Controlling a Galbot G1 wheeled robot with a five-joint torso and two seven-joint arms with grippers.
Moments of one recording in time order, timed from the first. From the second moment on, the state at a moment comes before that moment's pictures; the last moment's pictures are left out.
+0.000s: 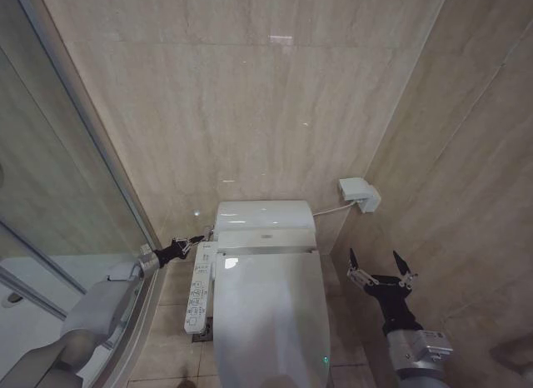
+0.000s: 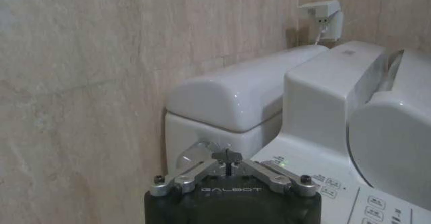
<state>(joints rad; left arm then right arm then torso) 0.40 -1.09 -0.07 -0.54 -0.45 -0.51 0.95 -1.69 1.51 0.65 2.32 0.08 -0.05 0.10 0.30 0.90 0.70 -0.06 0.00</state>
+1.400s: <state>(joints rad) 0.35 -1.12 -0.05 -0.45 -0.44 -0.50 0.95 -1.69 1.51 0.65 2.32 0.08 -0.05 0.10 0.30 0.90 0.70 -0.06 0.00</state>
